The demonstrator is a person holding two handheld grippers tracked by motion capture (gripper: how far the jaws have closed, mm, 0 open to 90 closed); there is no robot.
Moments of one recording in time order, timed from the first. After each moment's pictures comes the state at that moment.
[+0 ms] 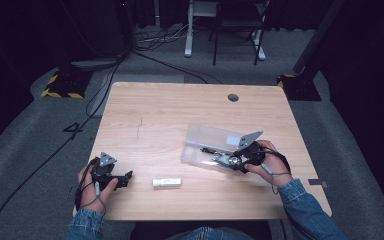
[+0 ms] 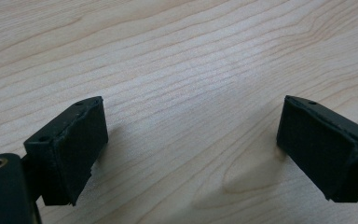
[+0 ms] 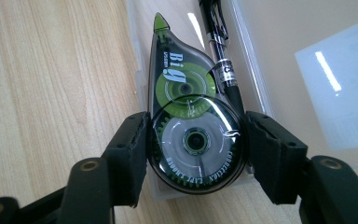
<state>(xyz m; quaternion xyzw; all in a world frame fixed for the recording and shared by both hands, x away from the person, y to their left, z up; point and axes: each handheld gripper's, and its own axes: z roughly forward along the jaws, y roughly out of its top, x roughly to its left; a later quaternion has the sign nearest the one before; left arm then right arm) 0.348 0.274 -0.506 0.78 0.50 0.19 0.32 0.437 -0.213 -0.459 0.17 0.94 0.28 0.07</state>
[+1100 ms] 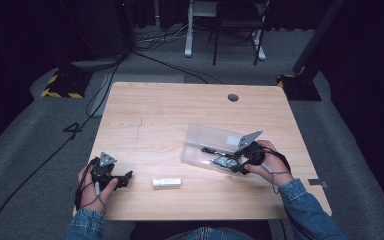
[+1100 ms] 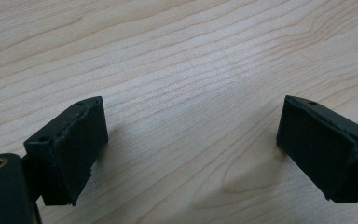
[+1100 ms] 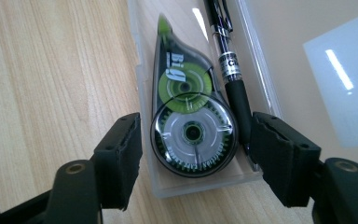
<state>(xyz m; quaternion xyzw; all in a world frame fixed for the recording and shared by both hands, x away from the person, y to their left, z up) 0.348 0.274 -0.506 0.78 0.50 0.19 0.32 0.439 -0.214 -0.462 0.18 0.94 0.28 0.06</state>
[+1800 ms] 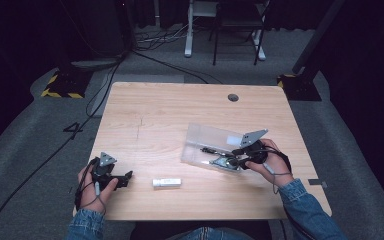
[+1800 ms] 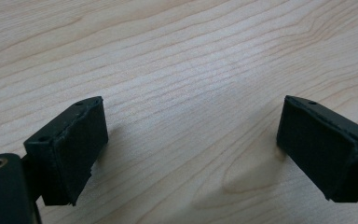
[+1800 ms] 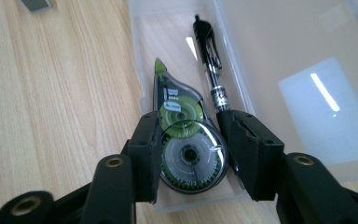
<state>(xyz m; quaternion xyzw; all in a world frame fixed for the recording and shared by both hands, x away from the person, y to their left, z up) 0.348 0.274 -0.506 0.78 0.50 0.19 0.32 0.434 -0.215 -0.447 0.18 0.93 0.32 0.08</state>
